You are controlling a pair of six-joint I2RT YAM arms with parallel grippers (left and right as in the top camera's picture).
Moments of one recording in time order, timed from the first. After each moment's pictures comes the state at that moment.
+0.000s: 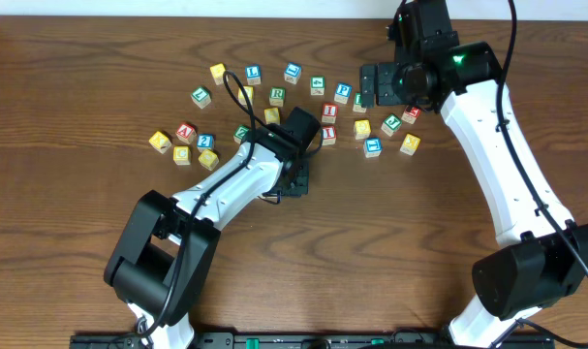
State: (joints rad) left arm -0.57 1.88 1.26 -0.78 -0.01 -0.54; right arm 0.28 1.84 1.84 -1.06 0.02 0.22
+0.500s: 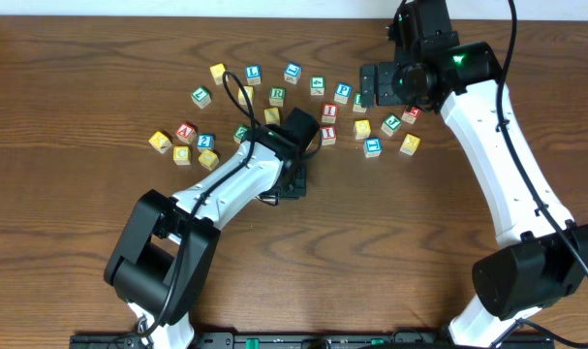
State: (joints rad) left arm -0.57 1.88 1.27 -0.84 -0.01 -0.54; right arm 0.28 1.84 1.84 -1.06 0.02 0.22
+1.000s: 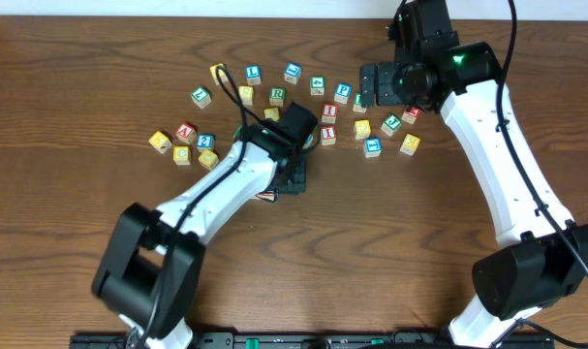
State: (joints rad) left arm -0.56 1.80 1.28 -0.85 -0.02 -0.53; right arm 0.28 1.84 1.84 -1.06 0.02 0.22
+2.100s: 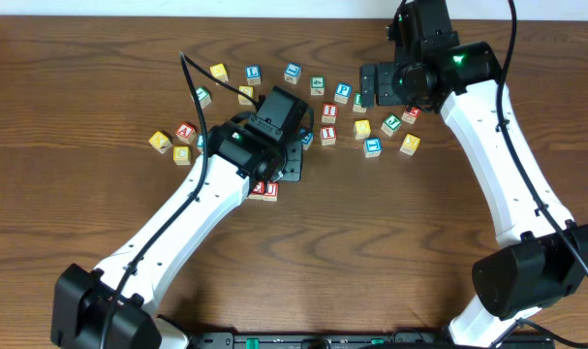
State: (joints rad) left arm -0.56 1.60 1.35 -0.92 -0.05 -0.45; right arm 0.28 1.84 1.84 -1.06 0.02 0.22
